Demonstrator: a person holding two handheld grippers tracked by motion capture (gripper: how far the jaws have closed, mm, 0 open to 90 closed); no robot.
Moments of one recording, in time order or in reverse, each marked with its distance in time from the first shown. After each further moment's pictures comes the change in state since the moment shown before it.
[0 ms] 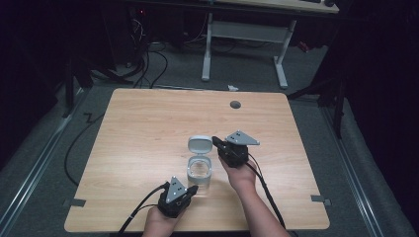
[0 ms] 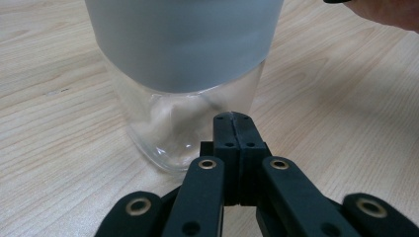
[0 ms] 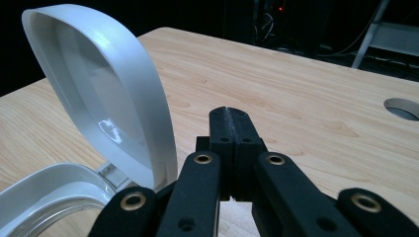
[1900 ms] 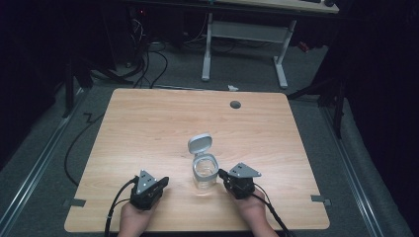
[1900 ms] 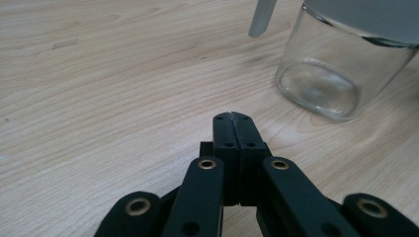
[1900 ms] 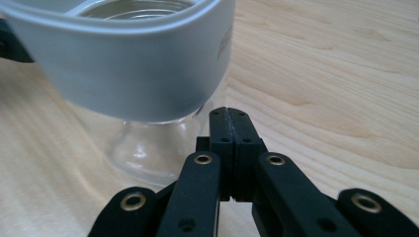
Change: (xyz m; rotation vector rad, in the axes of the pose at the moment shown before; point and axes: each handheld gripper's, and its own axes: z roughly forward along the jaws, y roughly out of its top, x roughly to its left) left arm 0.064 0.029 -0.029 -0.067 0.178 -0.020; right arm 0.020 -0.080 -0.036 0.151 0.024 -0.098
